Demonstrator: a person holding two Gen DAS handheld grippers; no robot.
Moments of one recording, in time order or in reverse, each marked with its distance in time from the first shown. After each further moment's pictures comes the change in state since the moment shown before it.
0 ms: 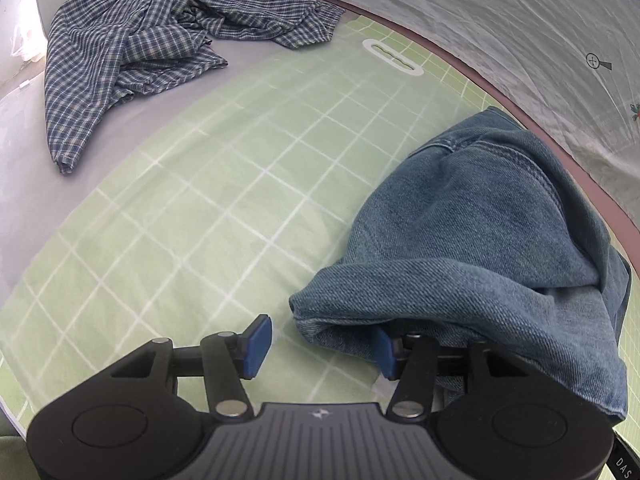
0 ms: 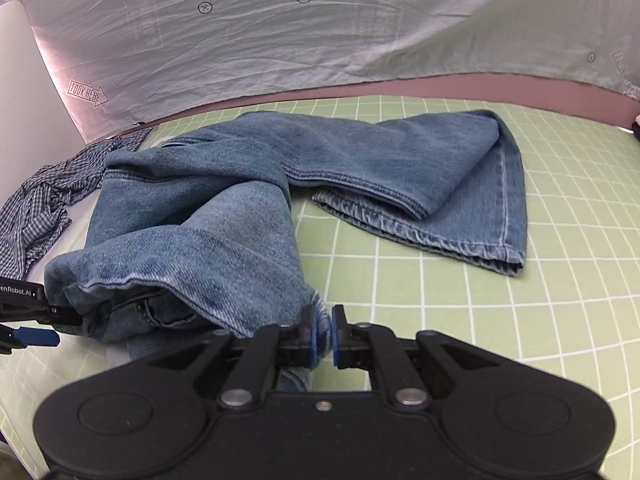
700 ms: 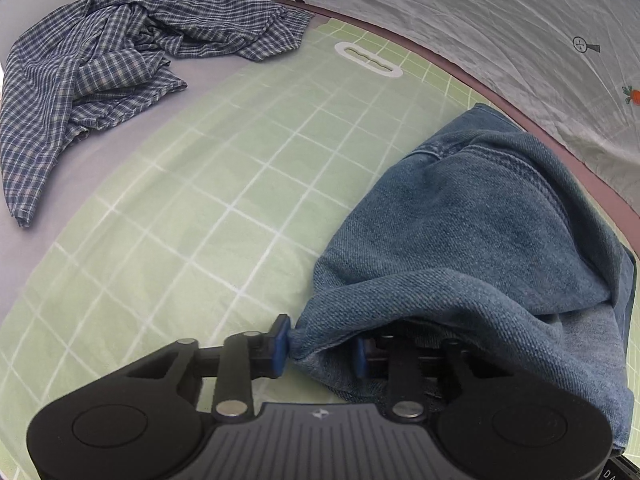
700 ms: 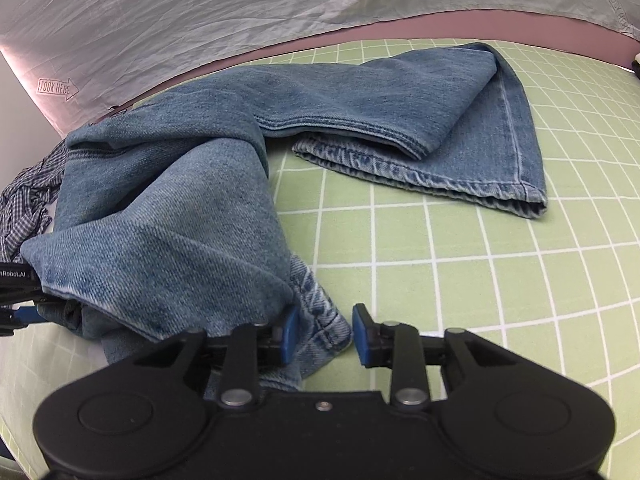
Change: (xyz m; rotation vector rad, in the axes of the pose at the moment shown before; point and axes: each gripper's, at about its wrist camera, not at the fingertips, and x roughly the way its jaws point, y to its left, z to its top) left arm 0.025 -0.012 0.020 0.087 -0.041 -0.021; right arm 0.035 -0.010 -0.008 0.056 0.104 0.004
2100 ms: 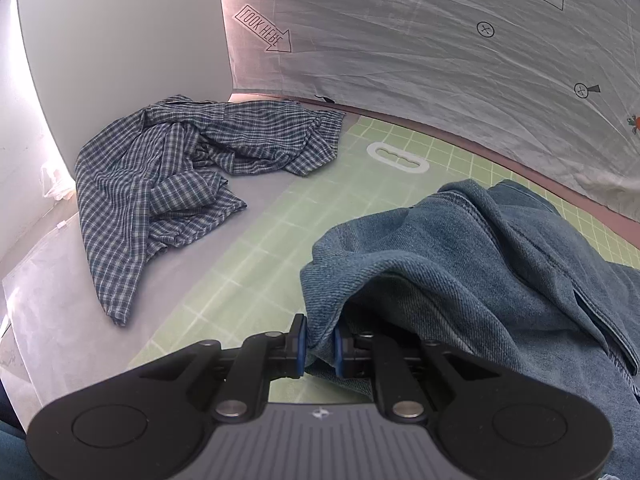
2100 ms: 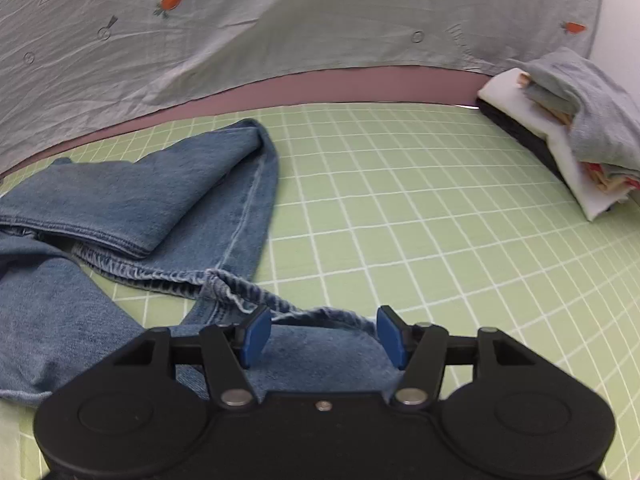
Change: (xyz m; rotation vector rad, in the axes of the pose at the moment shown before) left arm -0.063 -0.014 0.019 0.071 -0.233 0.194; right arm -0.053 -0.143 0.033 0.056 -0.143 -0.327
